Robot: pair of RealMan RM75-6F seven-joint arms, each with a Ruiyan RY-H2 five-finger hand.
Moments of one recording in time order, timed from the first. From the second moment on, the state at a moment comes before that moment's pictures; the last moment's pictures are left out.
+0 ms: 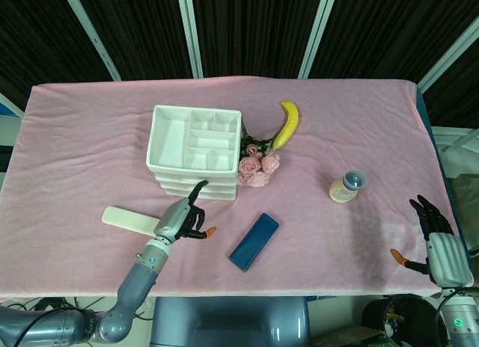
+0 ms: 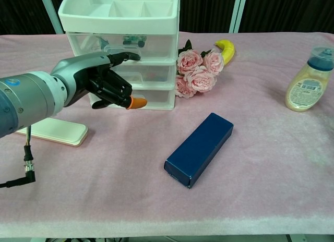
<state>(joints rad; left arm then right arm) -0.65 -1.67 -0.30 -1.85 0.79 1.07 0.19 0.10 -1.09 0.06 -1.66 -1.46 1.39 0.21</state>
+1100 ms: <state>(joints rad) -0.57 -1.59 -0.18 -1.94 0.95 1.10 0.10 0.10 -1.09 0.06 -1.66 -1.45 1.39 0.21</state>
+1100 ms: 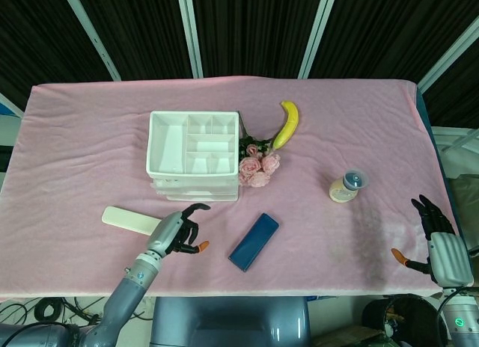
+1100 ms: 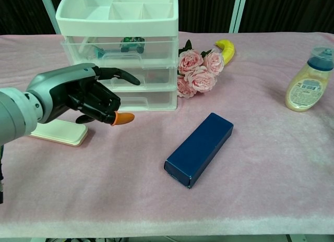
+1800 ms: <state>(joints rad) -0.56 -1.51 -0.14 -2.00 1.25 1.34 0.68 0.10 -1.09 0.06 -1.66 -1.46 1.39 0.21</state>
